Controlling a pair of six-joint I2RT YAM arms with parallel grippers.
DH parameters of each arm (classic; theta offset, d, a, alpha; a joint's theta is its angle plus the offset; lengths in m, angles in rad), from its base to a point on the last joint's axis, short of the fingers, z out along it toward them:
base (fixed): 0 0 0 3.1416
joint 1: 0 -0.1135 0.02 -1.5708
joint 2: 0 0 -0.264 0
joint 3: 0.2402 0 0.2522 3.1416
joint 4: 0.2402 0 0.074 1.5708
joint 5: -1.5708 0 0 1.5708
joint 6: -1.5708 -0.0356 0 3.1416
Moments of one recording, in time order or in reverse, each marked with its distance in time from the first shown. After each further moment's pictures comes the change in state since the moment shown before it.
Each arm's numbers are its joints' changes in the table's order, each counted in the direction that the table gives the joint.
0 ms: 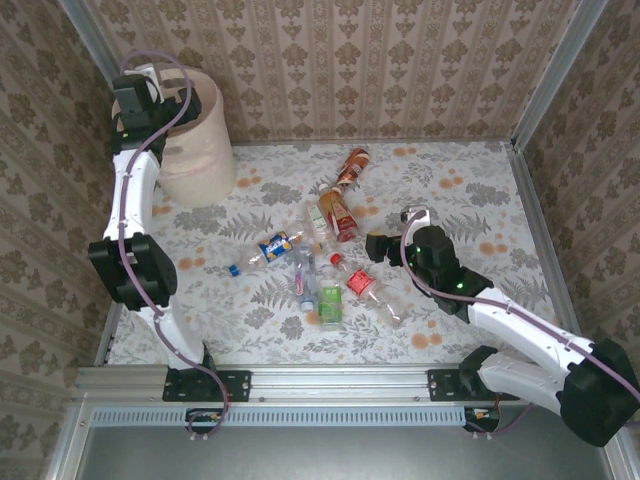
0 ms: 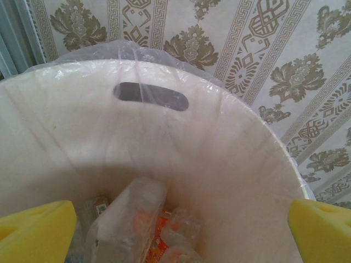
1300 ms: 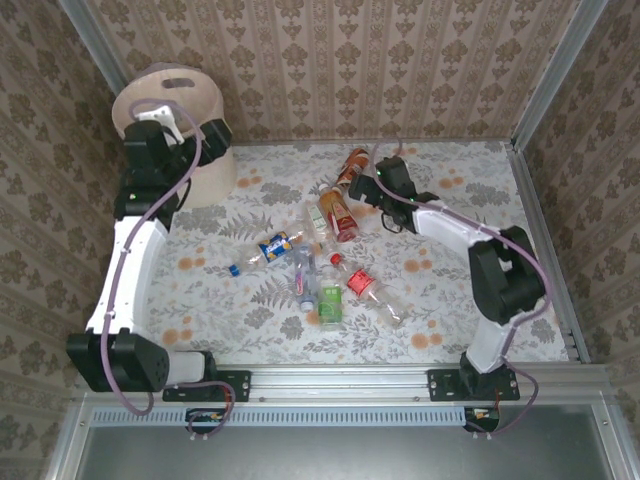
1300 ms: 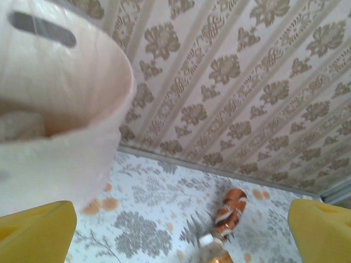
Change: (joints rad) left arm 0.168 0.578 -0.568 -0.066 -0.100 0.272; right arm 0.172 -0.800 0.697 0.164 0.070 -0.296
